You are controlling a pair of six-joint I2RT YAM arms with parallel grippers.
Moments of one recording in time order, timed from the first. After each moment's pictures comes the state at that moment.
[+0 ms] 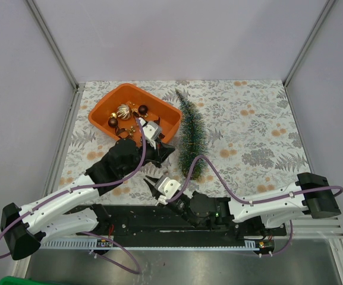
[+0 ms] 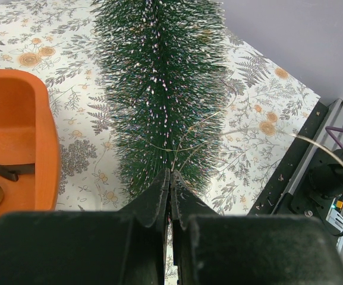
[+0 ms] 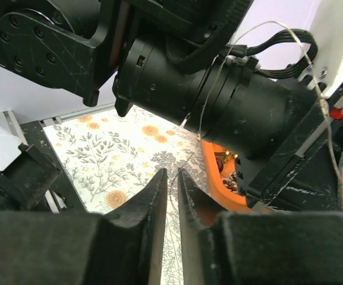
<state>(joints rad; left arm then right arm) -0.88 0.92 0.74 0.01 0.03 -0.25 1.65 1.31 0.81 0.69 0.73 -0.28</state>
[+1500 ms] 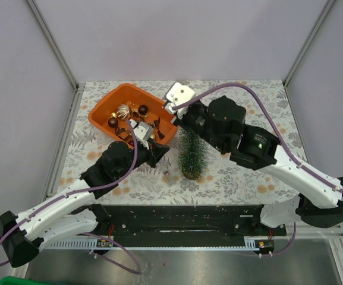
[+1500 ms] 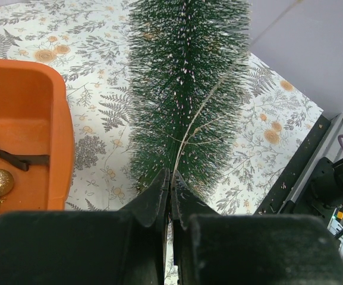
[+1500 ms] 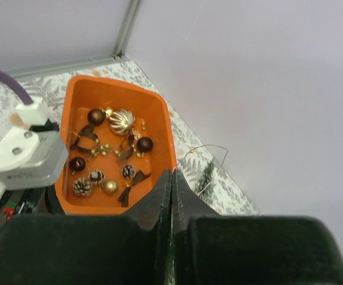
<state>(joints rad) -0.84 0.85 0.68 0.03 0.04 -0.28 1.16 1.33 1.72 -0.45 0.42 -0.43</state>
